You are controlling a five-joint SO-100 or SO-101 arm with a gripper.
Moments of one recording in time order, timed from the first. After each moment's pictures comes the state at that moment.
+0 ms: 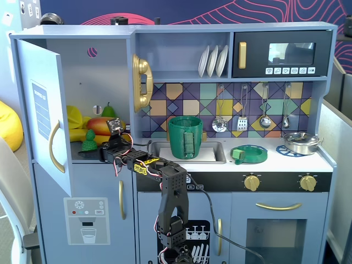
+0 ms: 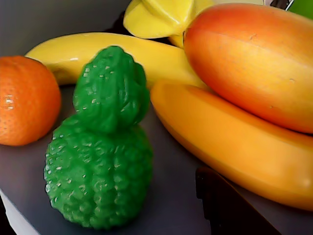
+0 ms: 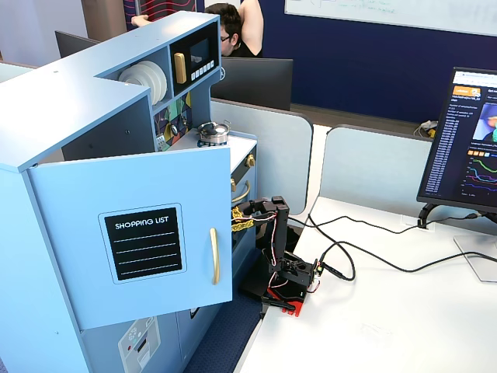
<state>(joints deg) -41.8 93.3 97.3 -7.5 -96.1</state>
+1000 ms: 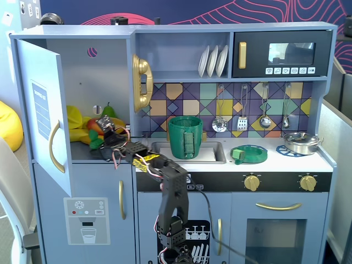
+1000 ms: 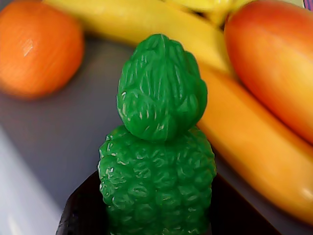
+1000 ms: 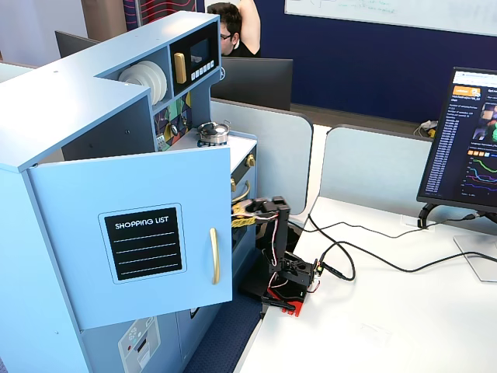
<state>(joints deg) -42.9 98.9 90.9 13.8 -110.0</state>
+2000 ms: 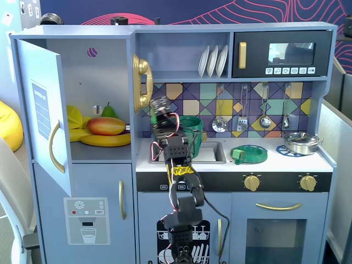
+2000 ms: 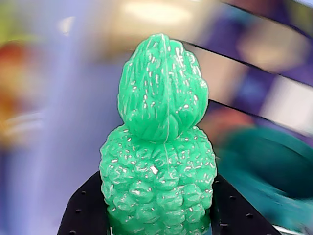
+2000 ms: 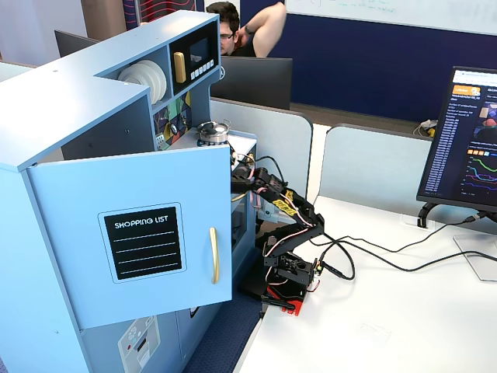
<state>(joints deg) -11.0 139.8 103.1 31.2 -103.6</state>
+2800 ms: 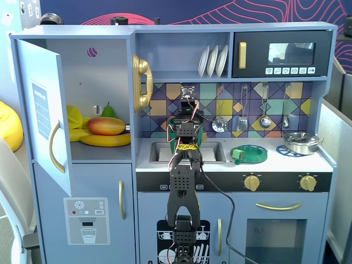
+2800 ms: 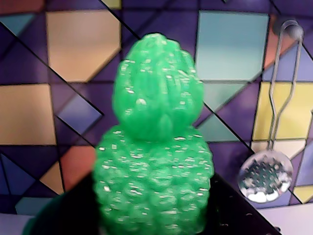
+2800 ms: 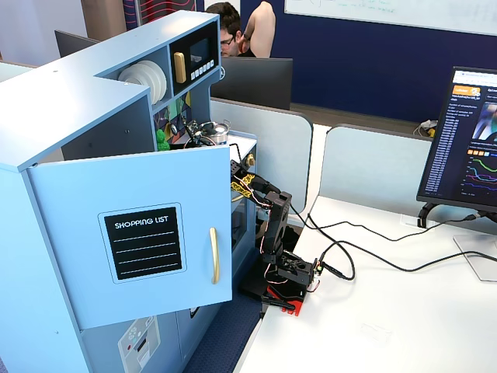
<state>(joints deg) 3.8 97.8 74.0 16.3 -94.9</state>
